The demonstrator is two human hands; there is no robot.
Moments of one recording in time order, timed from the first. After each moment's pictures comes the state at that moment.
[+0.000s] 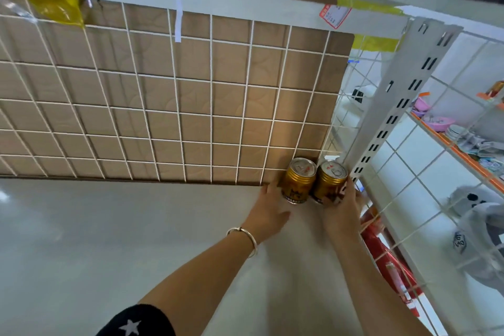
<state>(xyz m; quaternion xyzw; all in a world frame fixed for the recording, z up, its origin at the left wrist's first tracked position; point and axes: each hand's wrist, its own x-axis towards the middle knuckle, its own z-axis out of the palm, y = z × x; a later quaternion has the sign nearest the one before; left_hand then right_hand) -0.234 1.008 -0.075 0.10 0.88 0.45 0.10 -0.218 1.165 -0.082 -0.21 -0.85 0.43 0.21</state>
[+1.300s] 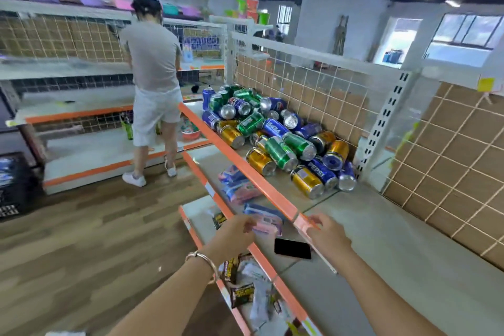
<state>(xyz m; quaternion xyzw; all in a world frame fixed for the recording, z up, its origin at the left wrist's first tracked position) 0.181 0.355 -0.045 -0.37 0.84 0.39 -0.09 0.008 0.484 -0.035 0.29 -0.90 0.28 -0.15</state>
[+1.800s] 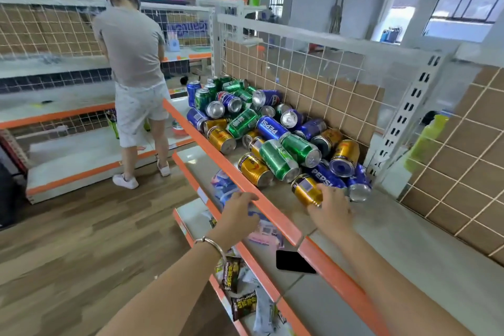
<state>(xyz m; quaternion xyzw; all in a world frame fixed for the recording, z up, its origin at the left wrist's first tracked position) 0.092 0.269 -0.045 -0.36 0.85 0.36 -0.13 -0.068 0.394 -0.023 0.30 -0.91 0.27 -0.06</state>
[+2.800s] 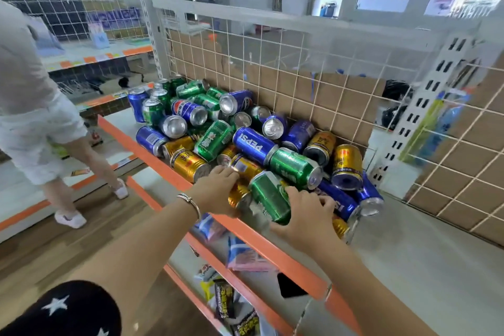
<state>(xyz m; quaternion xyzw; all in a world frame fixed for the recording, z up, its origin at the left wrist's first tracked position) -0.015 0.080 -0.028 -0.13 0.99 -0.01 0.06 -0.077 0.291 -0.028 0.36 -0.93 0.10 0.01</state>
